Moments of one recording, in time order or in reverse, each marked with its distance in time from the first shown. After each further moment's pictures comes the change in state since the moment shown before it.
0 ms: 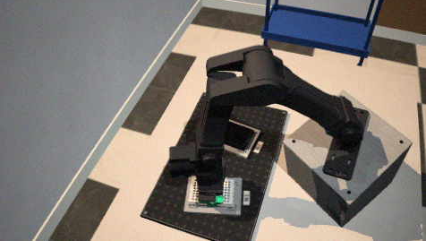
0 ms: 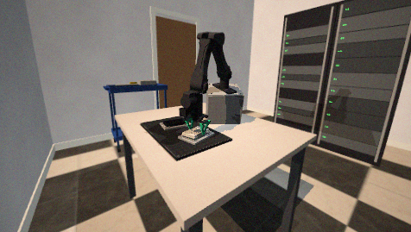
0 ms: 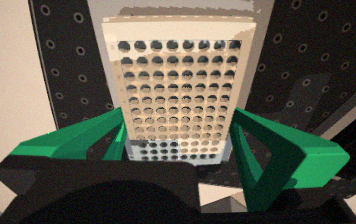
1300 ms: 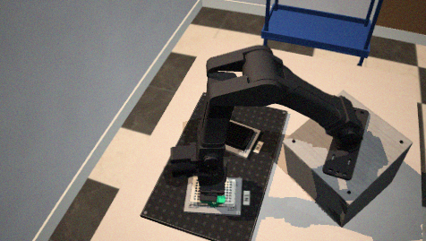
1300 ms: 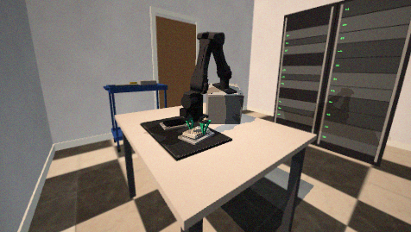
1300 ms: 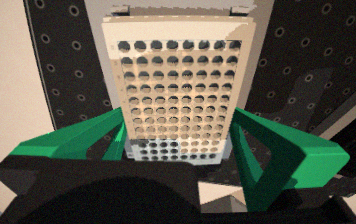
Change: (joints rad) arm 0.000 0.000 -0.013 0.006 0.000 0.000
